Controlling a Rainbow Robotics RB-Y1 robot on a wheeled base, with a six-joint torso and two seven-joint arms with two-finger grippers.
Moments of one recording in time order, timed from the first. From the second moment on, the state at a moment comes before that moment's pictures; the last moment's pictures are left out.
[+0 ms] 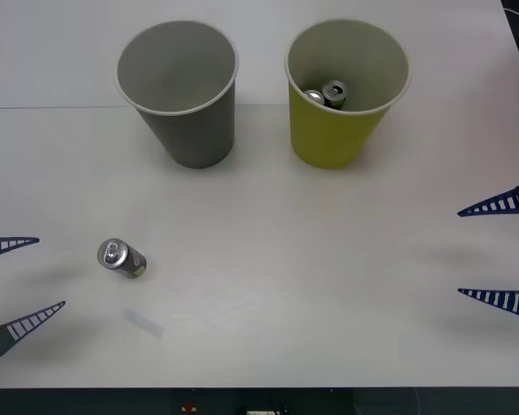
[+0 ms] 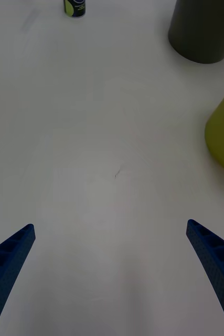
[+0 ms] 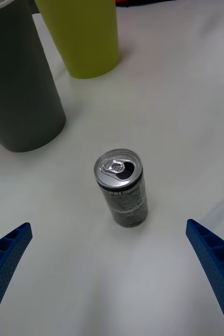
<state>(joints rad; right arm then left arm) 0.26 -1.13 -0.26 -2.01 1.31 -1.13 -0.09 0.32 0.95 0.11 -1.42 -0.73 -1.10 -0.71</state>
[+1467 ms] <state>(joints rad) 0.26 -1.13 -0.26 -2.01 1.31 -1.13 -0.09 -0.08 0.87 -0.58 -1.04 -0.08 -0.98 -0.96</state>
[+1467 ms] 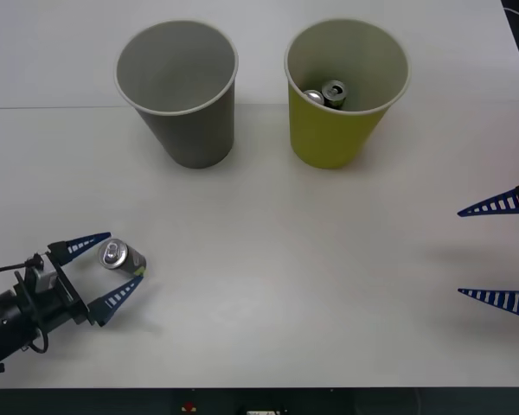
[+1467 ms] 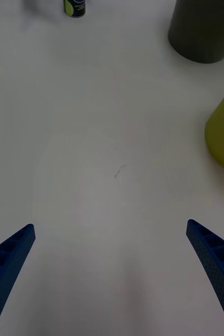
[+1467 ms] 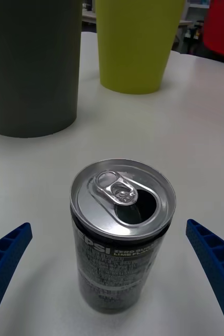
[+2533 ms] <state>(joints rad) 0.26 -1.13 -0.26 -2.01 1.31 -1.13 -0.09 -0.10 0.85 -0.59 -1.05 -0.09 -0.98 -0.96</state>
